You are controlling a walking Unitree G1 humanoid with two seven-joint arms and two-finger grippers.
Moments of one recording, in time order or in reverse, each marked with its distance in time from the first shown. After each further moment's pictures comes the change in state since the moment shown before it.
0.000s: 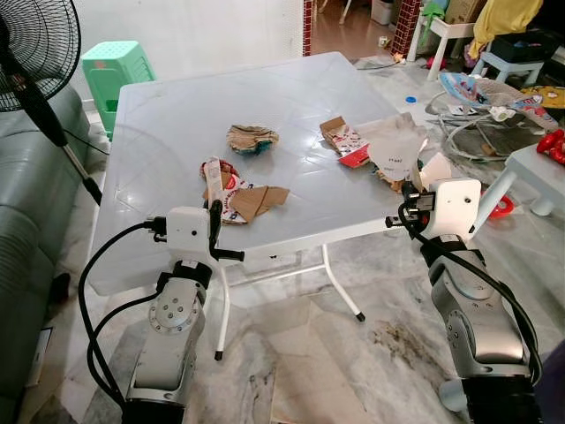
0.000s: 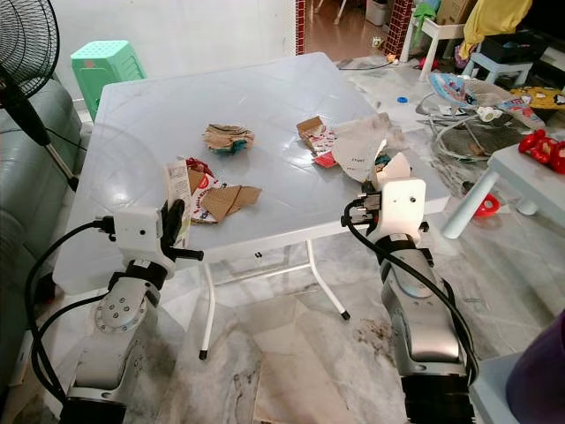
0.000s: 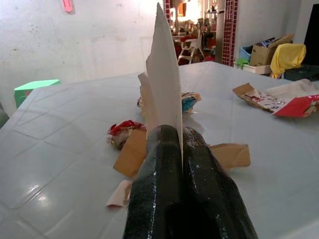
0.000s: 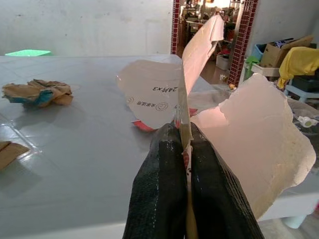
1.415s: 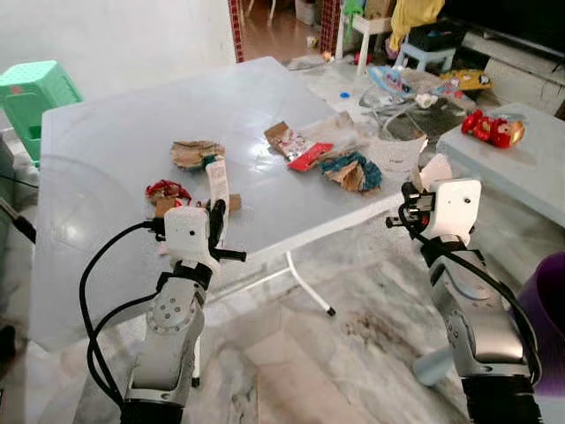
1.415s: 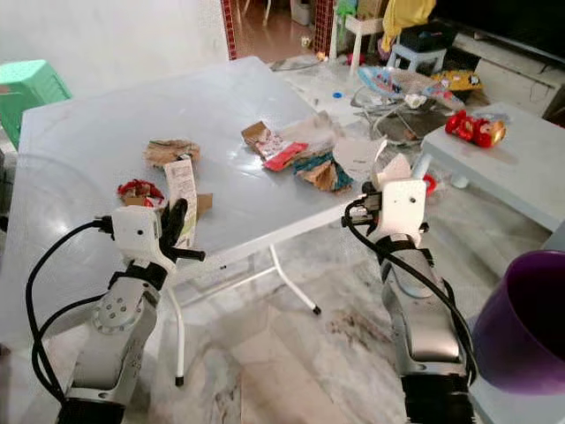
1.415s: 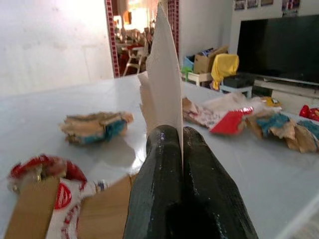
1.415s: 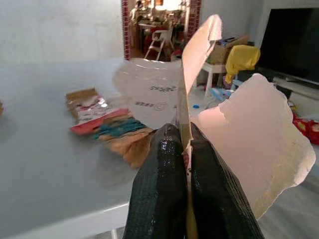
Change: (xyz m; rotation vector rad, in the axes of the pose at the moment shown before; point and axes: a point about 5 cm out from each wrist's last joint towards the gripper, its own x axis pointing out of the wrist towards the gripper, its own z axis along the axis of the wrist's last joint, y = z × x) left arm -0.002 0.005 0.000 -0.035 -0.006 -0.026; right arm 0.002 0.006 0.001 0.003 -0.003 0.022
